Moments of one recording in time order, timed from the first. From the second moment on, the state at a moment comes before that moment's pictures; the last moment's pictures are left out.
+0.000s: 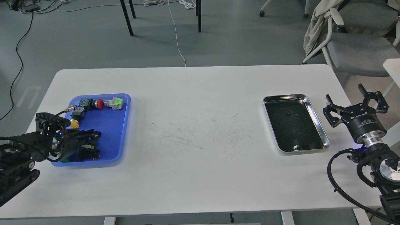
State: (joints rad) left arm -0.50 0.71 -0.55 -0.99 2.00 -0.17 -0.20; right arm 0.24 -0.43 1.24 0.88 0.32 0.49 0.02
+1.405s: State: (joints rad) left arm -0.86 0.12 -0.39 -1.29 1.89 -0.28 0.19; right arm 0.24 -0.44 1.24 0.89 0.32 0.49 0.02
